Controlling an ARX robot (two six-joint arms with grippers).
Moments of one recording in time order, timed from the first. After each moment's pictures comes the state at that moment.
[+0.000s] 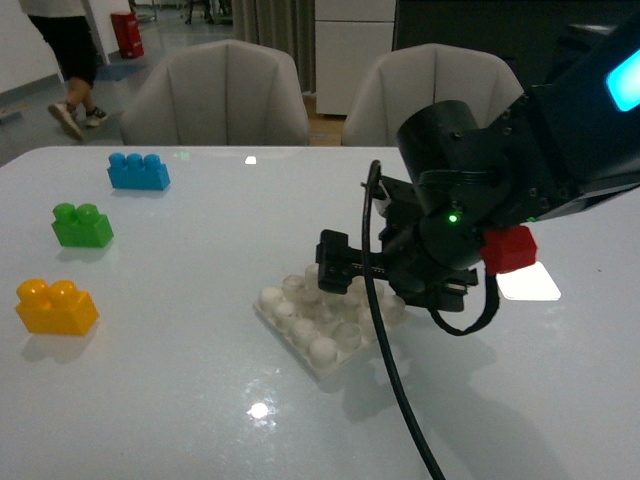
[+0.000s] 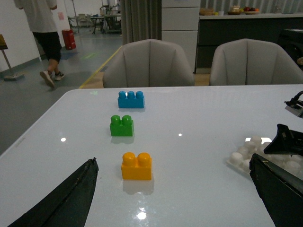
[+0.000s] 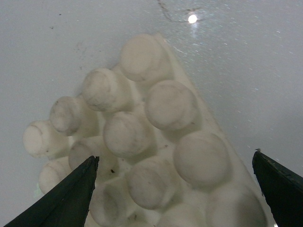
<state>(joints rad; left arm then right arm) 0.00 0.01 0.01 0.00 0.00 0.00 0.33 2.35 1.50 -0.09 -0.20 0.36</state>
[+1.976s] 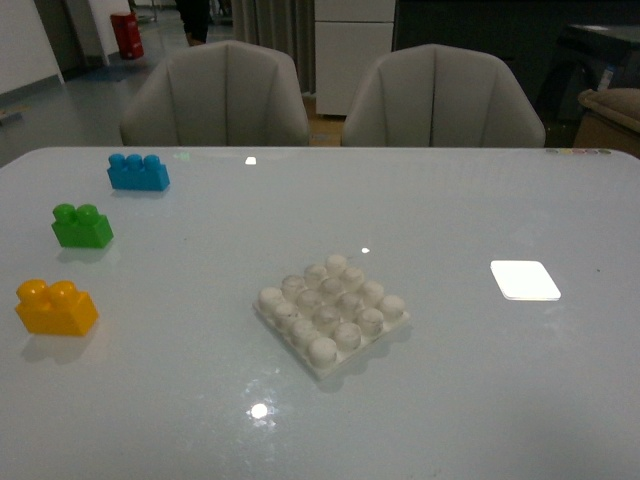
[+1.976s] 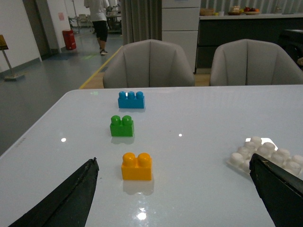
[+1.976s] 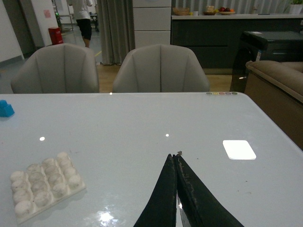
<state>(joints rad) 0.00 0.01 0.01 0.00 0.00 0.00 0.00 0.57 0.08 0.48 0.00 0.00</state>
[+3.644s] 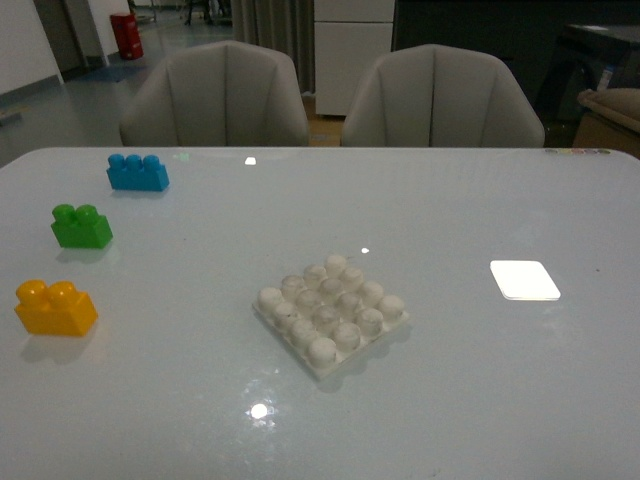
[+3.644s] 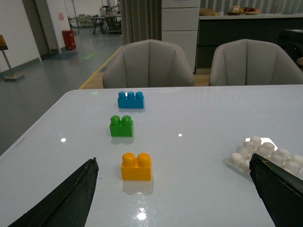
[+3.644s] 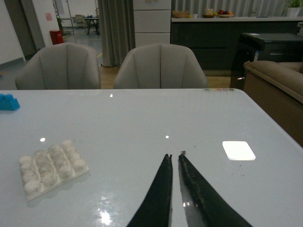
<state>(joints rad) 0.00 0.01 0.01 0.00 0.00 0.00 0.00 0.00 0.01 0.00 0.00 0.00</state>
